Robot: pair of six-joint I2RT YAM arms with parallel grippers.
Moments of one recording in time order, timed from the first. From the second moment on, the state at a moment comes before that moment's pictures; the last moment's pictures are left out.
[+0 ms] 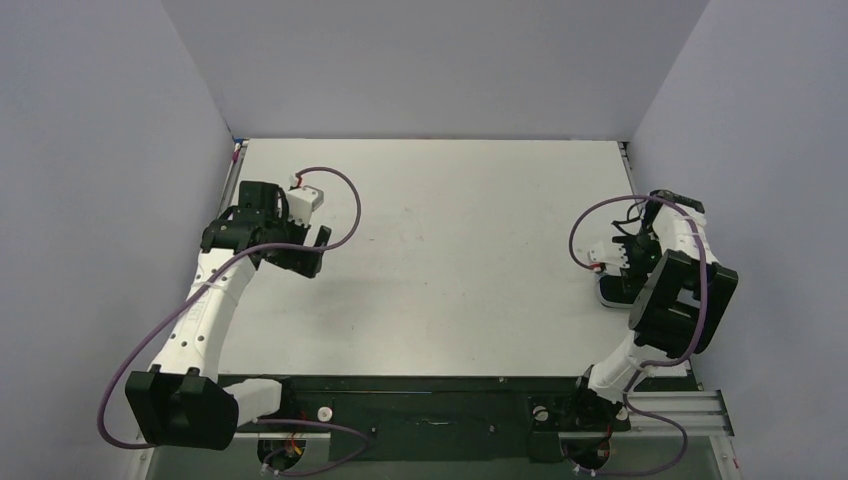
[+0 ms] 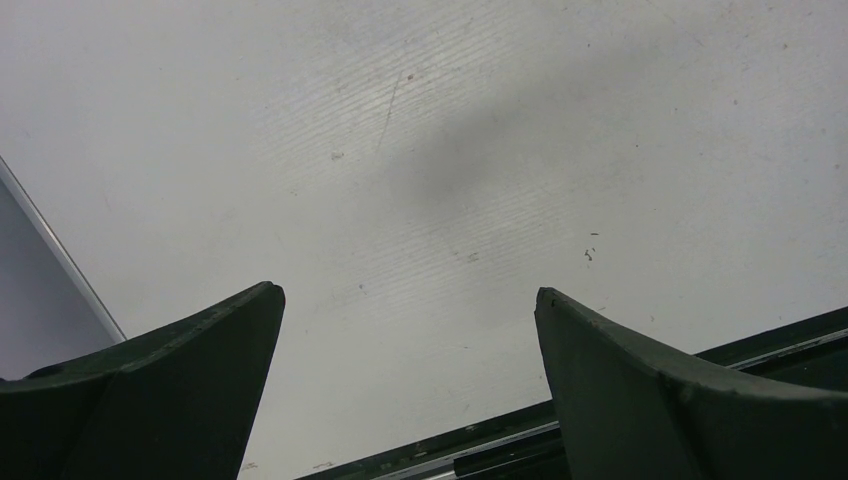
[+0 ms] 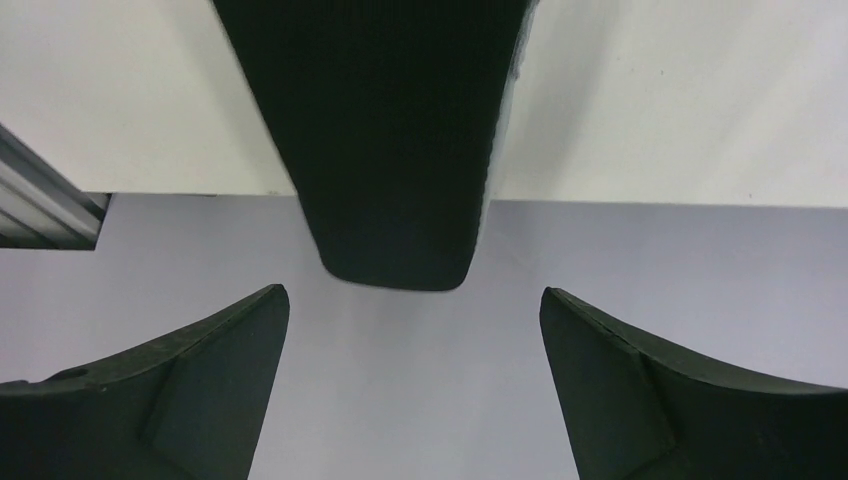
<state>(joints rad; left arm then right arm) -0.10 1.20 1.15 -0.94 0.13 0.27 -0.41 1.69 1.29 -1.15 0.18 -1.95</state>
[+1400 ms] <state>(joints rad) -0.06 0.79 0.59 -0.43 0.45 -0.22 0.62 1.73 1.18 -1.06 -0.07 -1.52</state>
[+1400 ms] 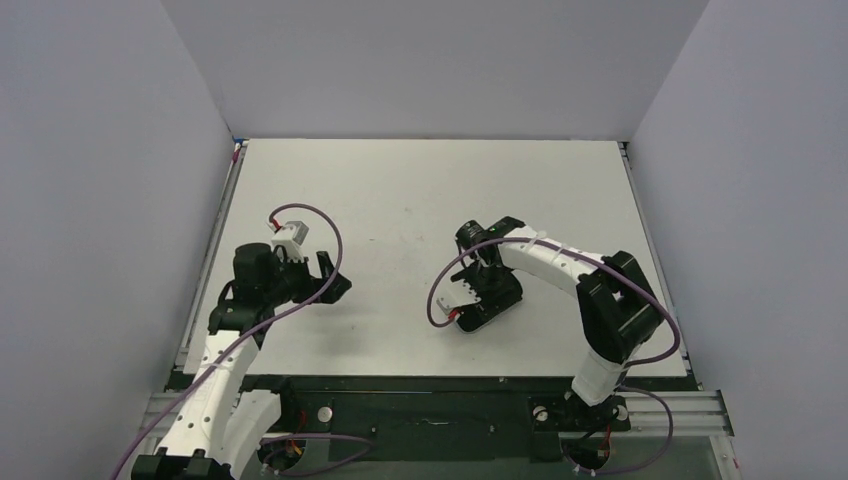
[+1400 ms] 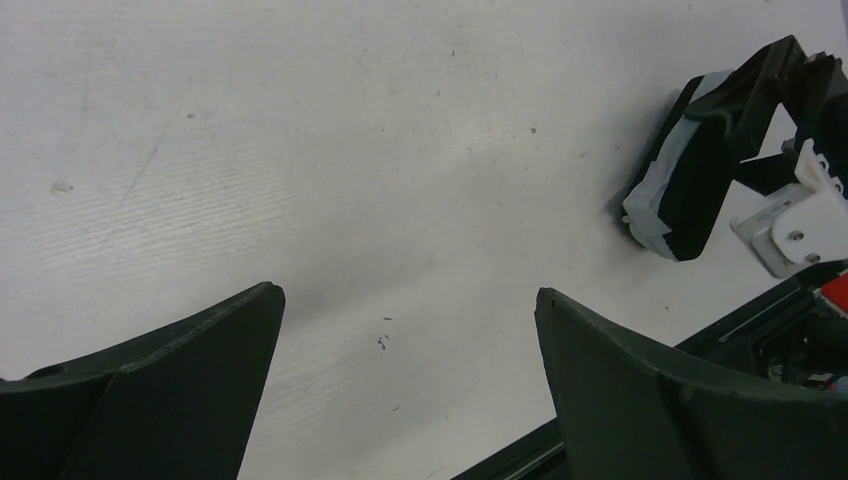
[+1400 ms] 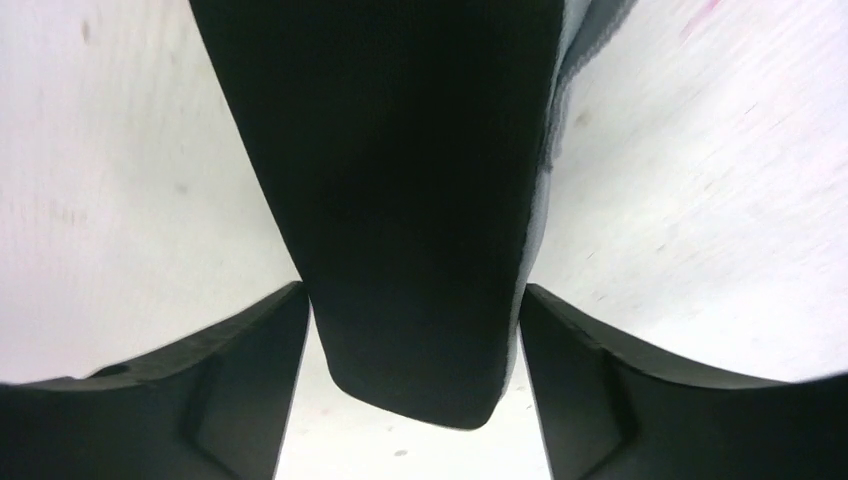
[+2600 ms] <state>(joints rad) -0.88 1.09 0.30 0.32 0.45 -0.01 0.37 1.35 1.05 -0.75 -0.44 -0.25</state>
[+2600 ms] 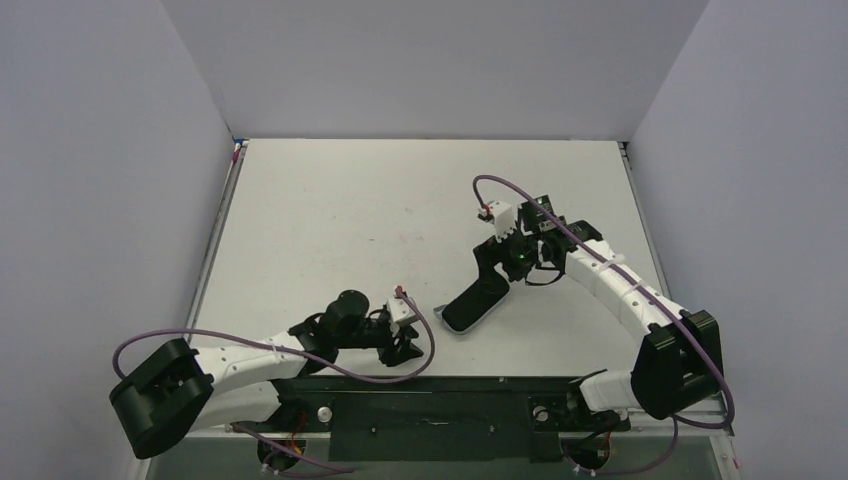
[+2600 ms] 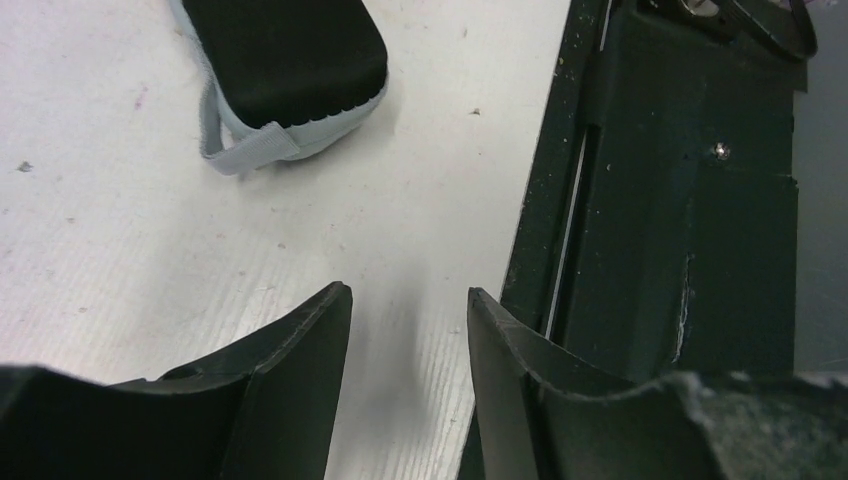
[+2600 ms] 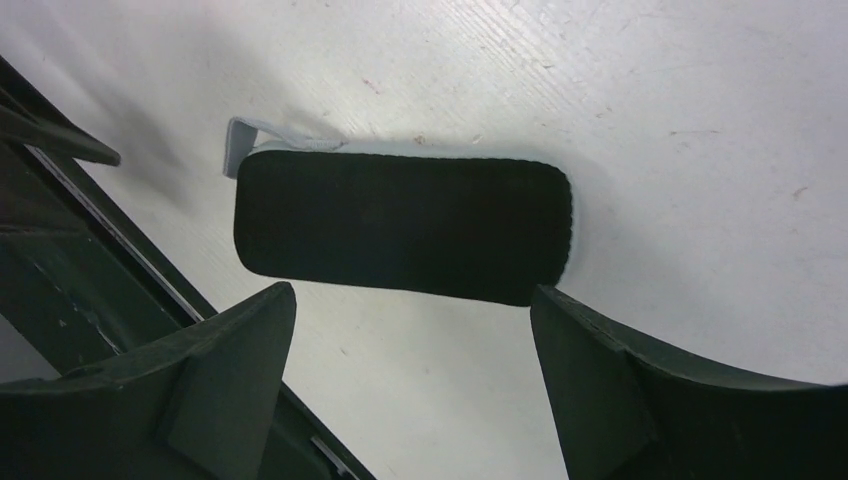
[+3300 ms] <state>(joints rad) -0.95 1.55 0.36 0.76 0.37 -0.04 0.47 1.49 0.95 -0.63 -0.44 -0.28</state>
